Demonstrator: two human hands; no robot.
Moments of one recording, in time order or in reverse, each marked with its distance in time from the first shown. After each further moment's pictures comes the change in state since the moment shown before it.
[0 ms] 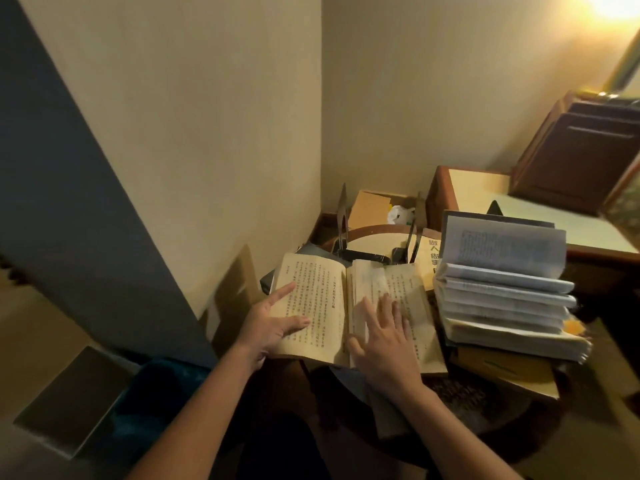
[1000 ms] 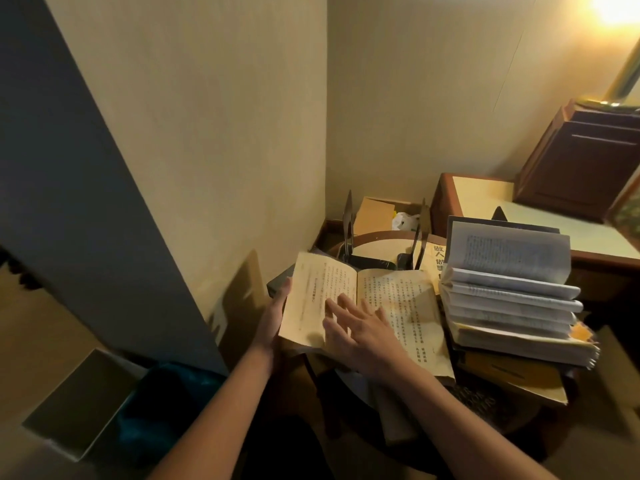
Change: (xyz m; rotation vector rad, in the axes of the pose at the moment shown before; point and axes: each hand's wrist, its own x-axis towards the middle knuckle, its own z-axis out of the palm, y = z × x) left_hand 0.013 -0.001 0.001 -0.298 -0.190 -0.016; right_hand 0.018 -0.028 -0.018 0.035 -0.232 -0.271
